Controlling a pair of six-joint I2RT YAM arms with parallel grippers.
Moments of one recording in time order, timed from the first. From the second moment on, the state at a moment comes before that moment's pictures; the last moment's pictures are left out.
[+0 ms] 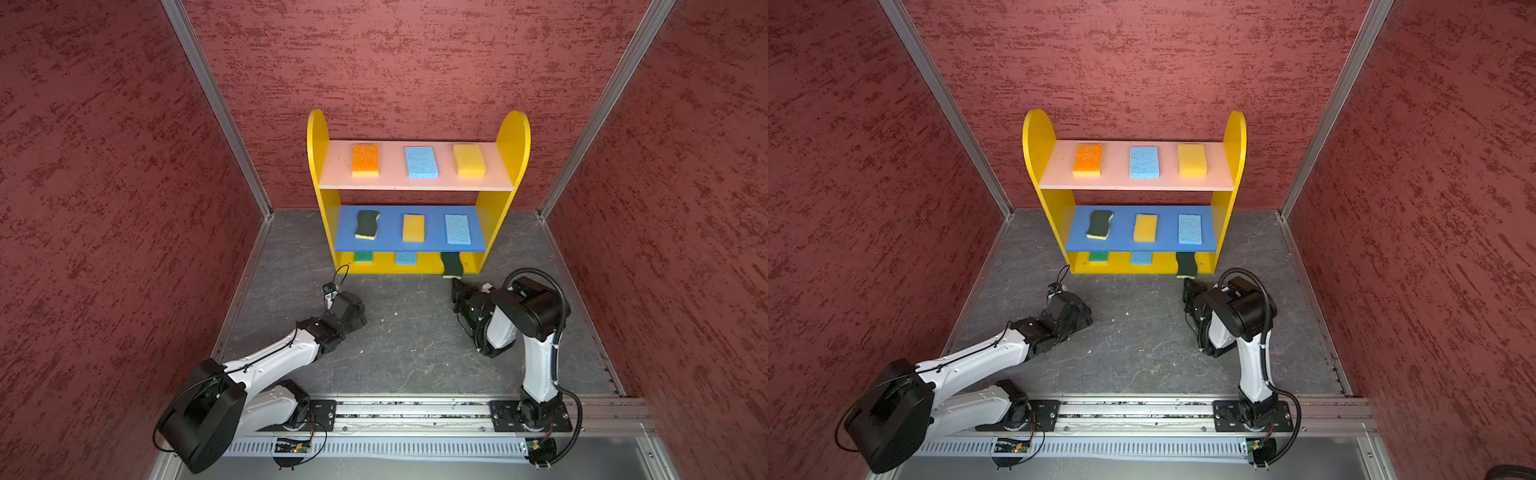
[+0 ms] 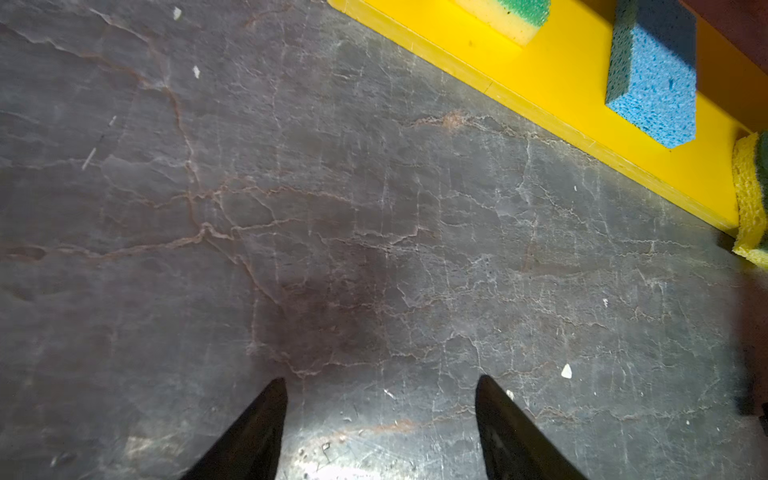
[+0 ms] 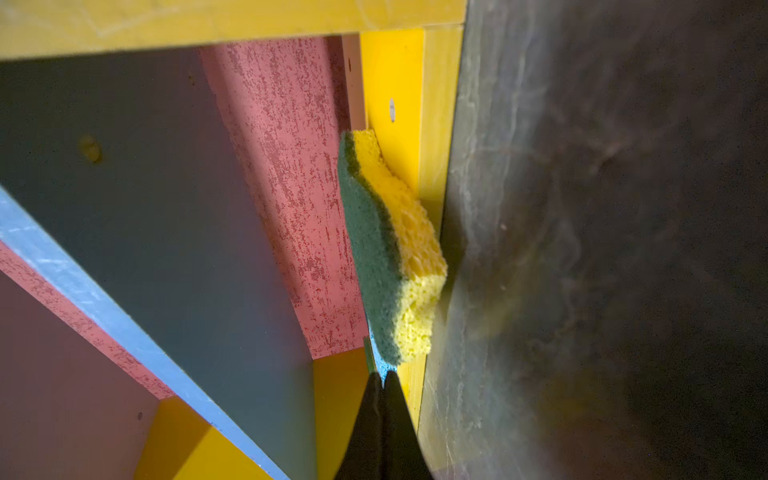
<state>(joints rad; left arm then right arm) -0.61 1.15 0.47 -0.25 -0.29 -0.89 0.45 2.05 0.38 1.47 0.23 1.76</state>
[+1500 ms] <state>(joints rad) -0.61 1.05 0.47 -0.29 -0.32 -0.91 0.44 1.96 0.43 1.19 0.21 1.84</state>
